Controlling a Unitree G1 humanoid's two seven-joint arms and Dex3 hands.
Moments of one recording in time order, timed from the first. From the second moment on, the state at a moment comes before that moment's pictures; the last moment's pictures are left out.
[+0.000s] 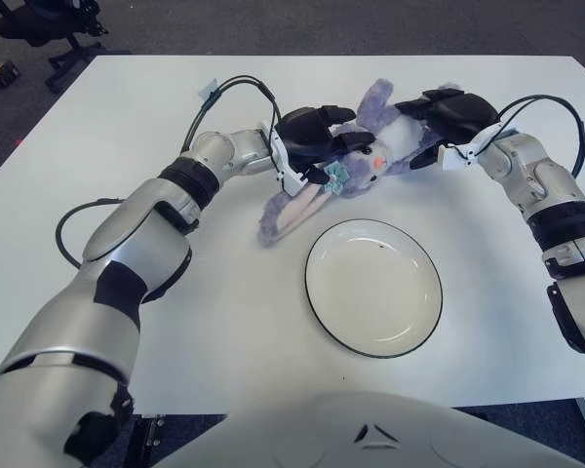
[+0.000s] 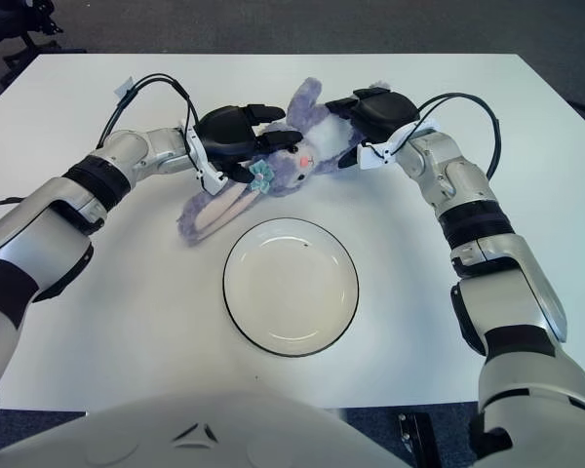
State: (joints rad) left arm -1.10 0.36 -0.81 0.89 1.05 -0.71 0.33; right arm -0.84 -0.63 0.39 0.69 -0.81 -0.36 0.03
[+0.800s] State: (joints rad) left arm -1.10 0.36 -0.81 0.92 1.03 -0.73 0.34; right arm -0.91 -0.59 0.45 0.74 -0.82 -0.33 0.03
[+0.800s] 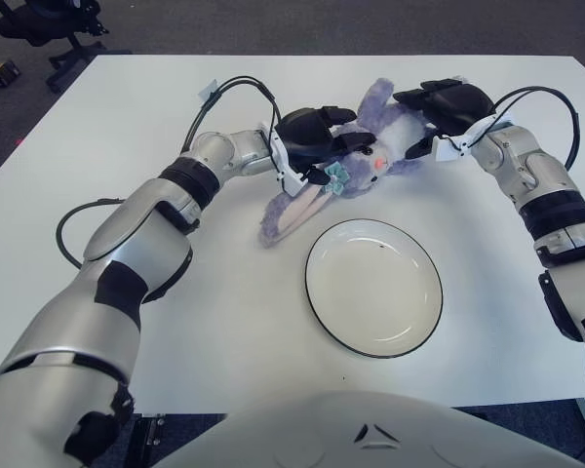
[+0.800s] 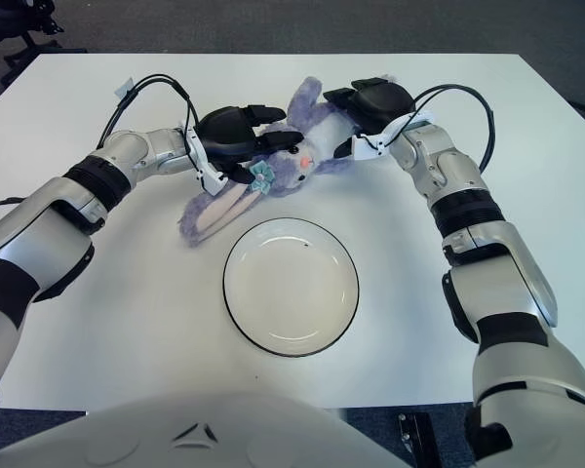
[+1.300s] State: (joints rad) left arm -1.10 0.35 -0.81 0.92 1.03 -0.75 0.35; right arm -0.96 -0.53 0.47 0.81 -0.81 -0.28 0.12
